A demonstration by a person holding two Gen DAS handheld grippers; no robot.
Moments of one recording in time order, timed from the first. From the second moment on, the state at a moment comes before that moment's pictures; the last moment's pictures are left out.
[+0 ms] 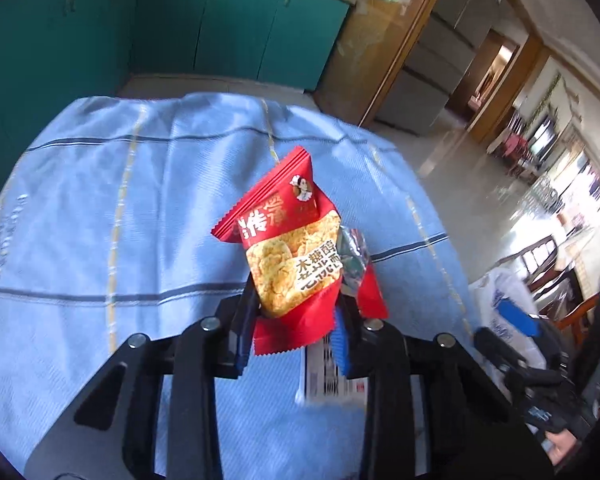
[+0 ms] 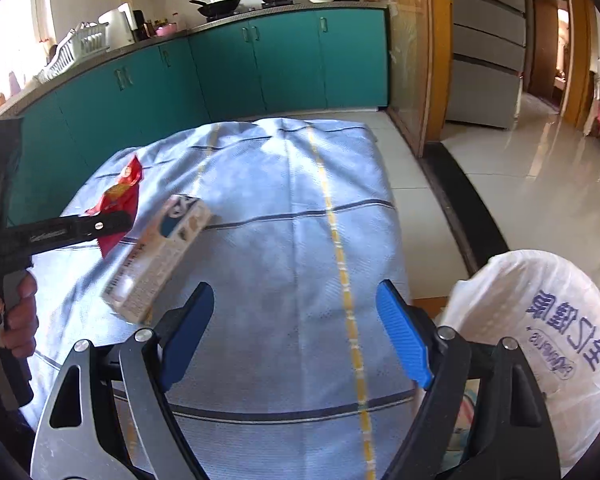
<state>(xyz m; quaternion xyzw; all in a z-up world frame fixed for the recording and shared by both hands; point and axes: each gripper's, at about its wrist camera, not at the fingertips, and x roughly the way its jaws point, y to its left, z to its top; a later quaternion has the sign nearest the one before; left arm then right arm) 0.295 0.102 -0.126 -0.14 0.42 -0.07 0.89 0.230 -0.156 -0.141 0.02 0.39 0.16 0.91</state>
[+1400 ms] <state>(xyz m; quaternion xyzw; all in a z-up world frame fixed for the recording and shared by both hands) 0.213 0.093 -0.093 -0.01 0.33 0.01 0.94 0.208 -0.115 -0.130 -0.02 0.37 0.19 0.91</state>
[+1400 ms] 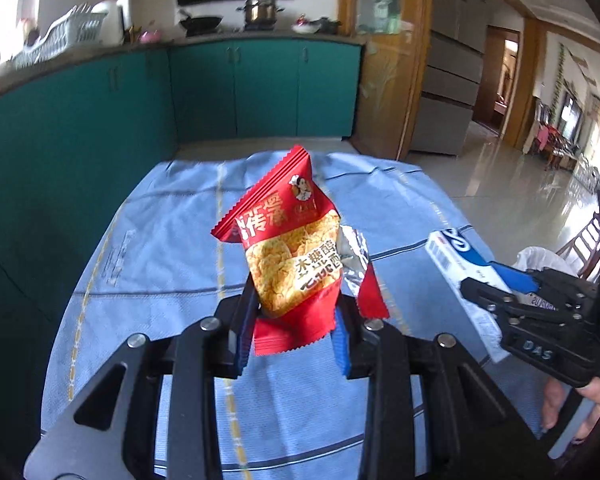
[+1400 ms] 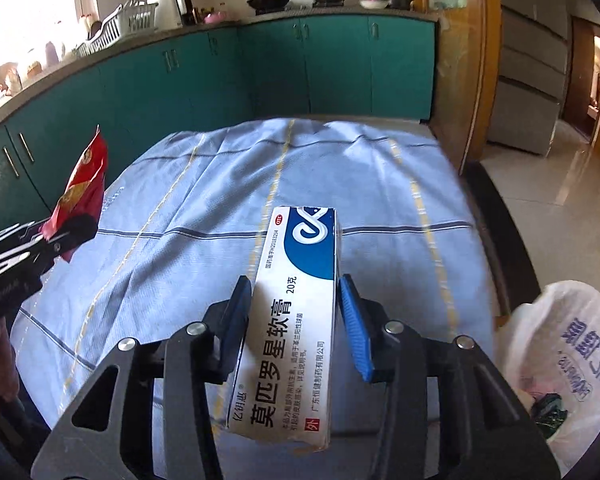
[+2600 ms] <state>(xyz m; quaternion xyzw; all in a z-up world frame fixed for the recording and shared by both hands) 0.221 -0.235 -0.163 0.12 0.36 -0.24 0.89 0.143 -0.403 -0.134 0.11 0.36 -0.07 0.93</state>
